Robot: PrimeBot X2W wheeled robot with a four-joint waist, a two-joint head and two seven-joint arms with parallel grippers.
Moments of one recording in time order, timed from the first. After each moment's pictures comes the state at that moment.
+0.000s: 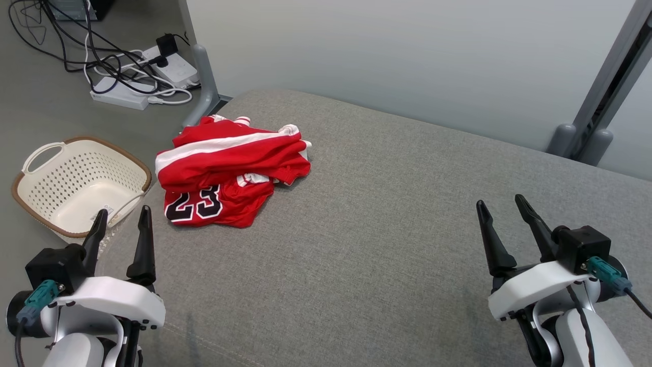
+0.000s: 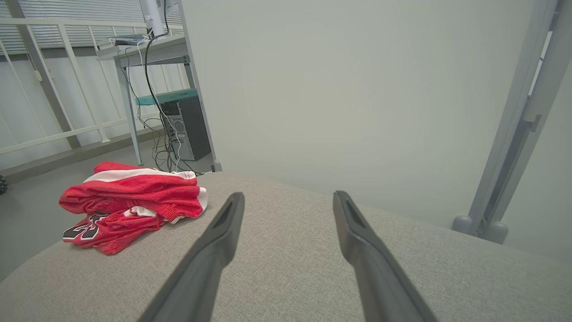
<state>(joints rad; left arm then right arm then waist) -0.13 0.31 -0.16 0.14 -0.48 0.14 -0.10 -0.24 -0.06 0.10 0.31 0.19 0.13 -0.14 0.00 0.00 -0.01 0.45</state>
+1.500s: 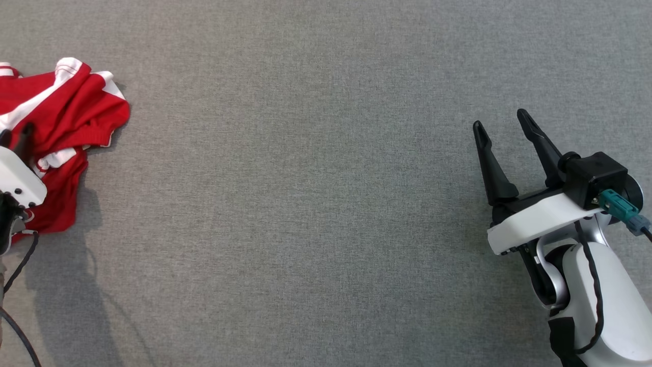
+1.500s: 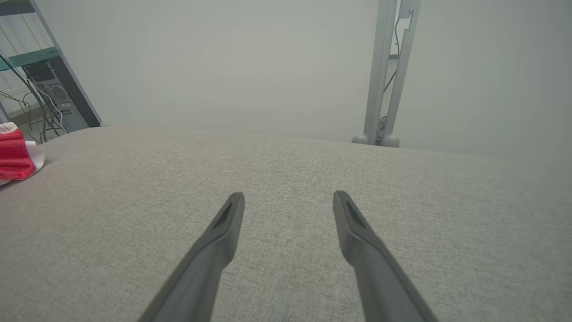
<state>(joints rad) -0.75 0.47 -0.13 0.84 -0.68 -0.08 0.21 -0.42 -0.09 0.14 0.21 0.16 0.13 -0.09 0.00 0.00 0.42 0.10</state>
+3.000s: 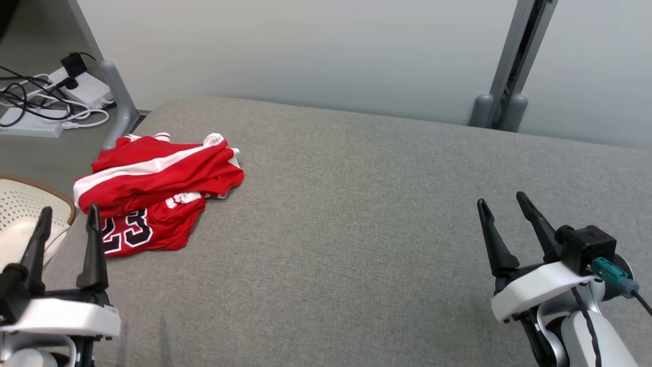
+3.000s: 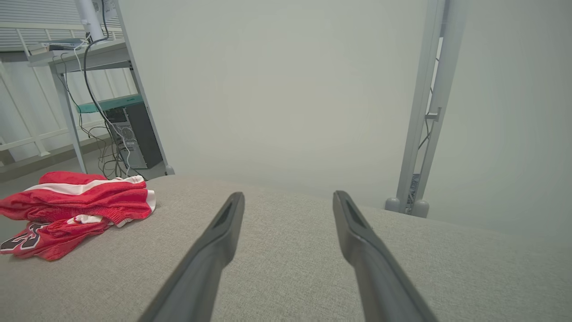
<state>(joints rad) -0.08 0.42 -0.11 0.10 -0.52 0.12 -0.26 -0.22 -0.08 0.11 0.24 0.20 0.13 -0.11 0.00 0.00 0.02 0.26</state>
